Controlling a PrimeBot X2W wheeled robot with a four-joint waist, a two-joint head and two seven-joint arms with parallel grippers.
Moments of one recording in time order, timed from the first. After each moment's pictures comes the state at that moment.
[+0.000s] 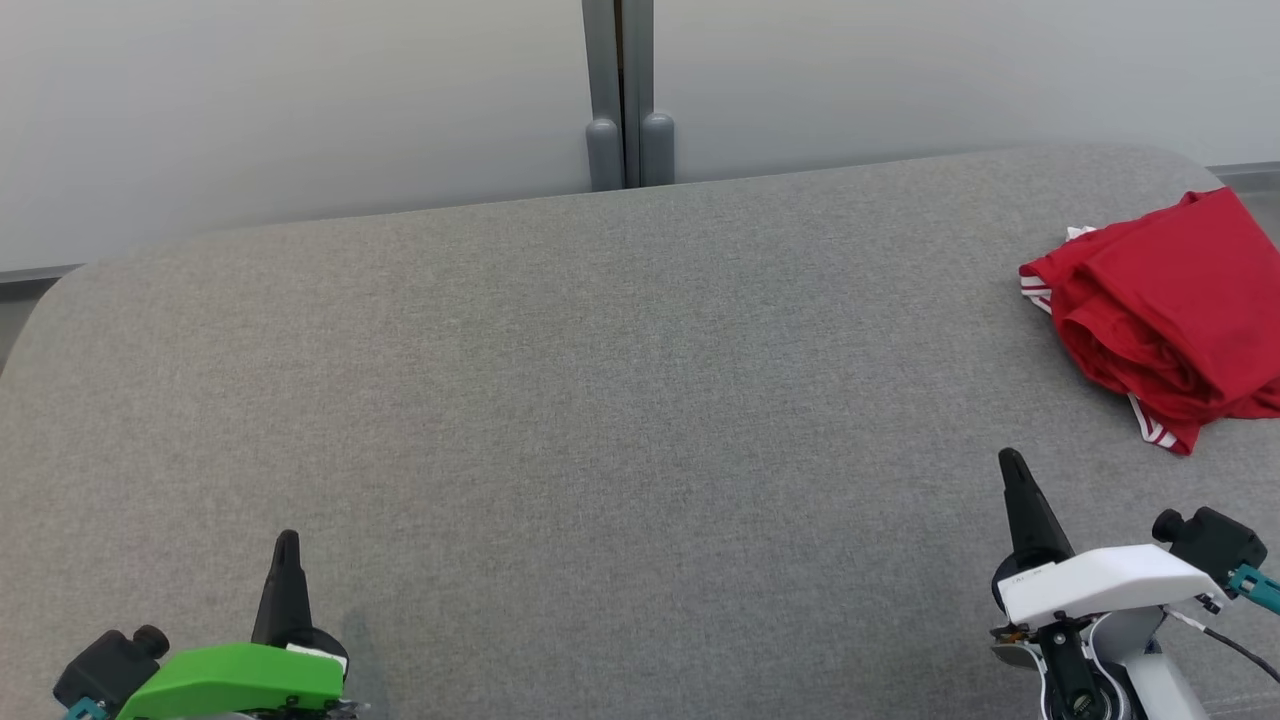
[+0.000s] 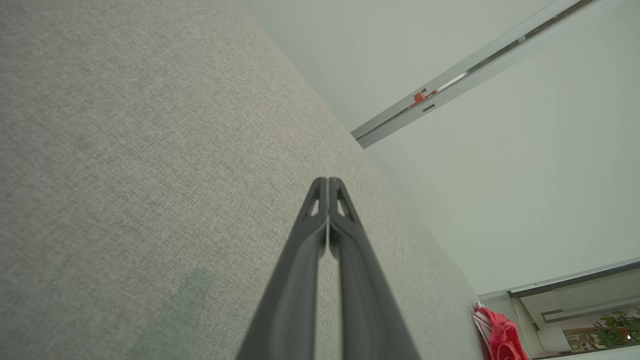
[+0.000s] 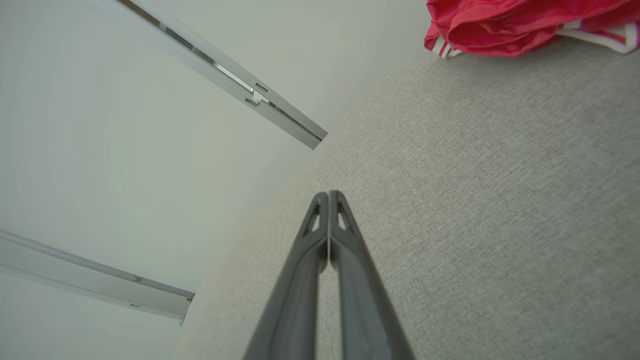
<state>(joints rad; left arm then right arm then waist) 0.01 0.05 0.03 0.22 -1.00 -0.05 -0.07 -0.07 -0.06 0.00 0.27 0.92 0.13 -0.09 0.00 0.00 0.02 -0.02</state>
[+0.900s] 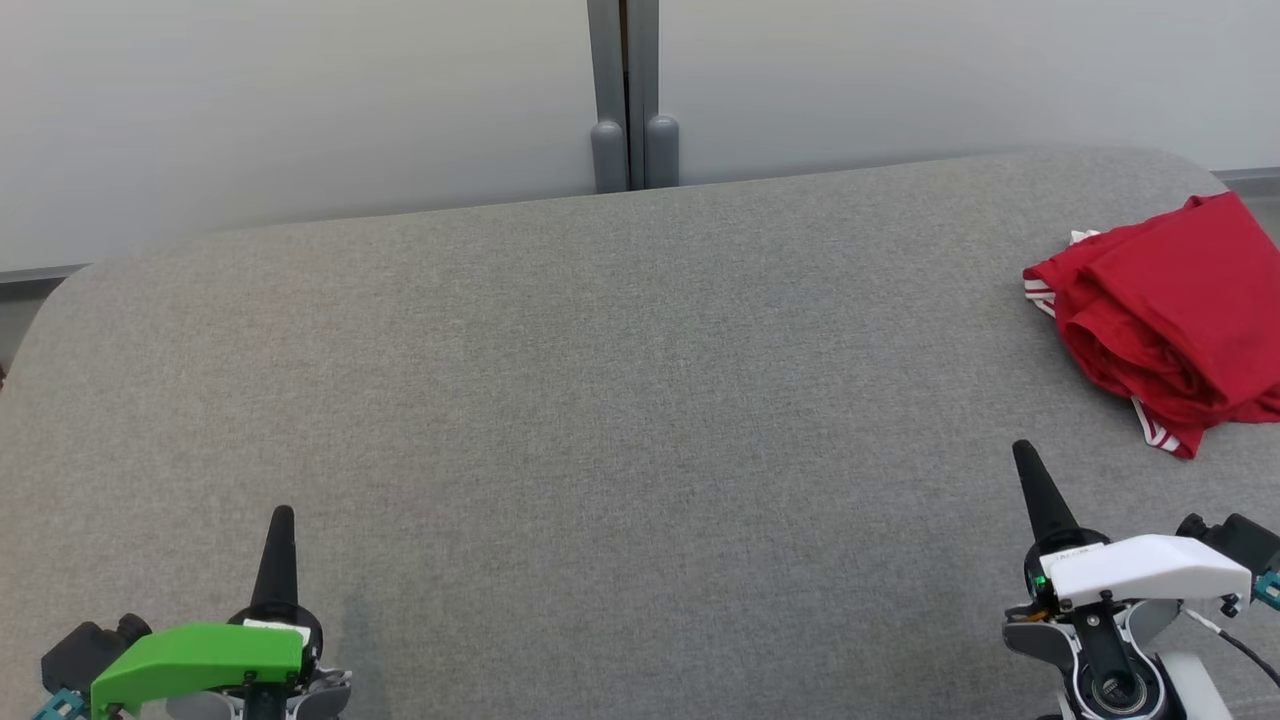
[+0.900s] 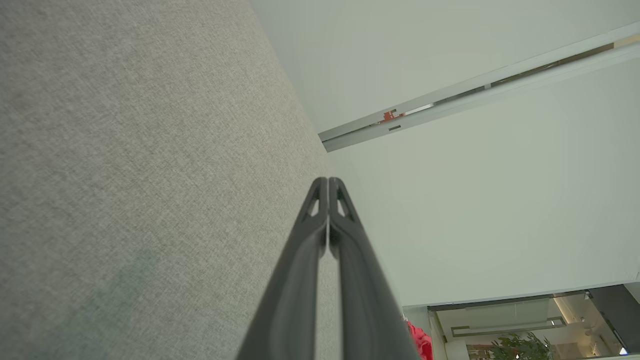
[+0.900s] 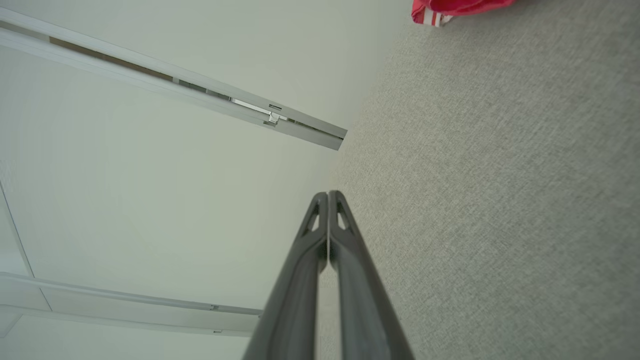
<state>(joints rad) -0.04 0.05 0.06 0.23 -1.25 -0.09 0.01 -0.09 -0.06 -0.04 0.26 1.21 0.13 -0.01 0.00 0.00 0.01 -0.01</state>
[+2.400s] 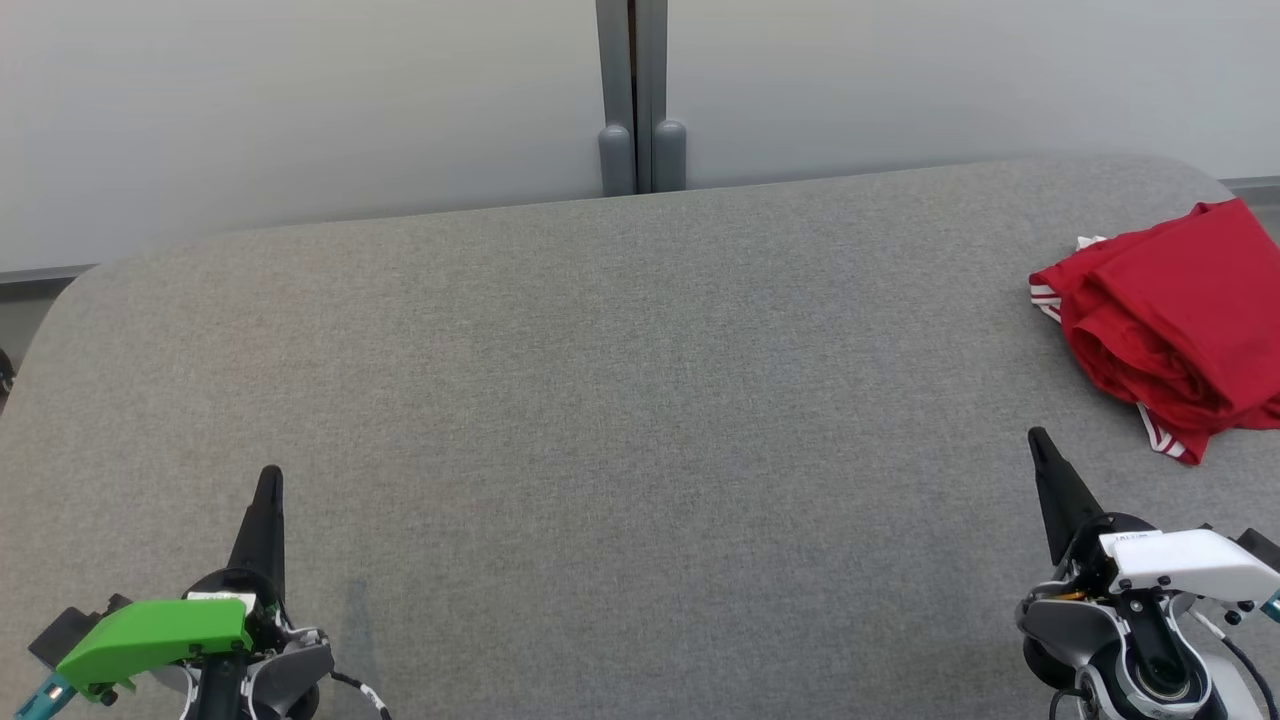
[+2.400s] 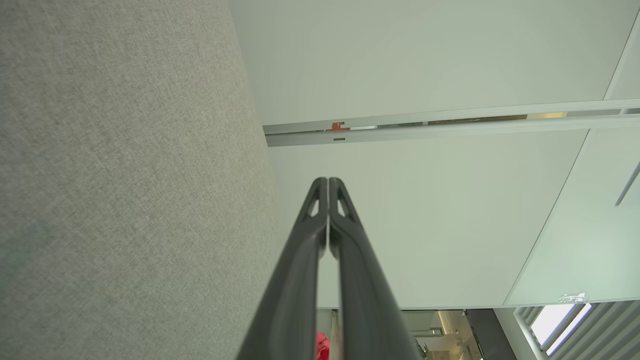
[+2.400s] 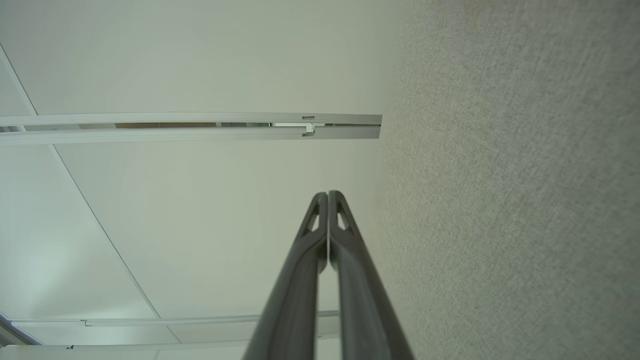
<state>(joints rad) -0.09 0.05 0.11 0.24 -1.57 -0.12 0.10 -0.10 -0.06 -0.09 0.25 1.57 0.13 0.09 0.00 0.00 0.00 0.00</state>
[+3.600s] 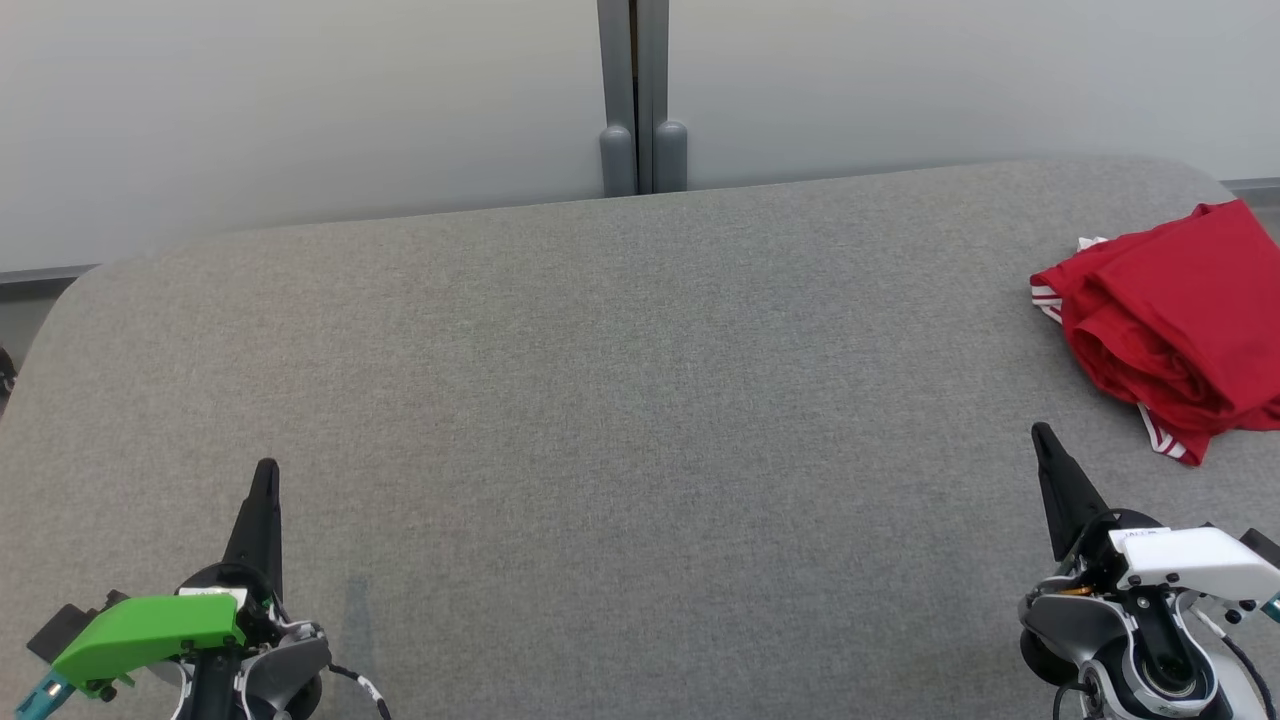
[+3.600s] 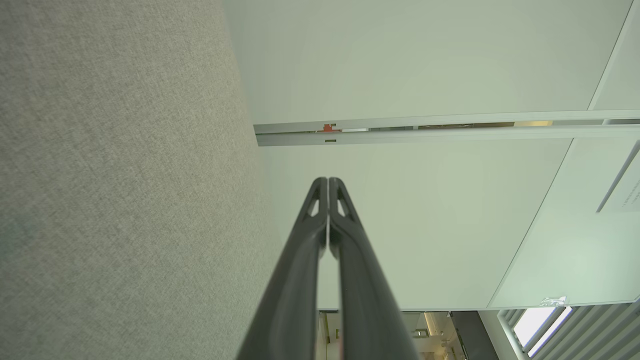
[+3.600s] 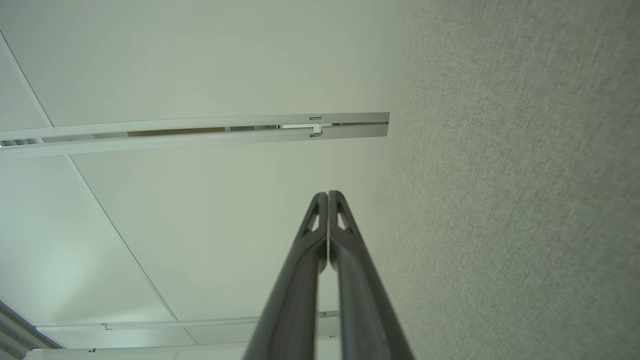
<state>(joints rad) -0.10 0.05 0.11 0.25 -1.61 -0.13 0.11 -0.10 -0.06 -0.11 0.25 1.62 0.13 0.11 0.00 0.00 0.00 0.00</state>
